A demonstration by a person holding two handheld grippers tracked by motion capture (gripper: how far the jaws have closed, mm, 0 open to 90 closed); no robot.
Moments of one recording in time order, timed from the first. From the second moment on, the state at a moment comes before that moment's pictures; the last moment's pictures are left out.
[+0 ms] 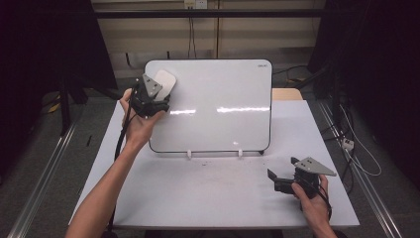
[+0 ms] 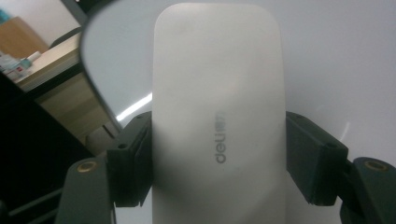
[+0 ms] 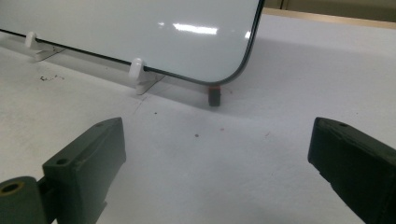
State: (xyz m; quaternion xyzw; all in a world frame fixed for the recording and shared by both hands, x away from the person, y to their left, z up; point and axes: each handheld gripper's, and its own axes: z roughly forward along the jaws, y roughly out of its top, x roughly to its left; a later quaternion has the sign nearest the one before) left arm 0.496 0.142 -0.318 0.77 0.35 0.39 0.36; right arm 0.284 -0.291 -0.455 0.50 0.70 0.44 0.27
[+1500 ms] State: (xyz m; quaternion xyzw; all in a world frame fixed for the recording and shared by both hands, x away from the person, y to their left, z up) left arm 0.494 0.151 -0.319 0.75 0.41 0.39 0.33; right arm 0.283 -0.291 -0.455 0.50 0.70 0.44 0.27
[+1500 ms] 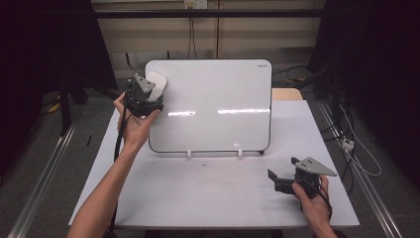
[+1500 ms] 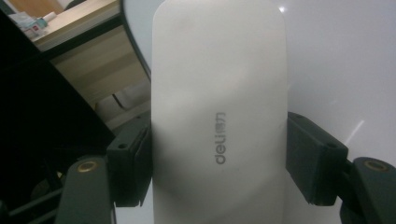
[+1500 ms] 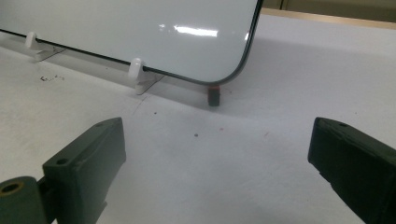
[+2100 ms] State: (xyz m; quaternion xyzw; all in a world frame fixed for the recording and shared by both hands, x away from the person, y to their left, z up) left arm 0.498 0.147 -0.319 0.76 0.40 0.41 0.30; right arm 0.284 -0.291 -0.455 0.50 0.70 0.44 0.27
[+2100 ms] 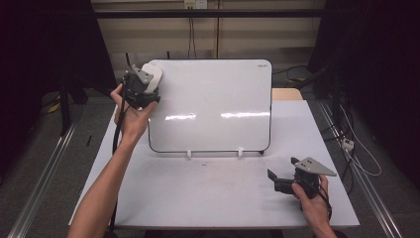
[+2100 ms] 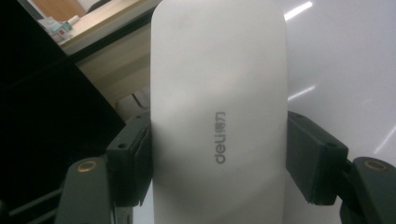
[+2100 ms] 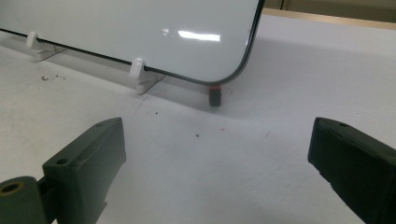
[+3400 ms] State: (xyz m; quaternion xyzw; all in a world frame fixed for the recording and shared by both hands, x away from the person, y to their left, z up) left arm 0.512 0.132 -0.300 0.77 0.38 0.40 0.33; right arm 0.286 -0.289 -0.455 0.50 0.70 0.44 0.27
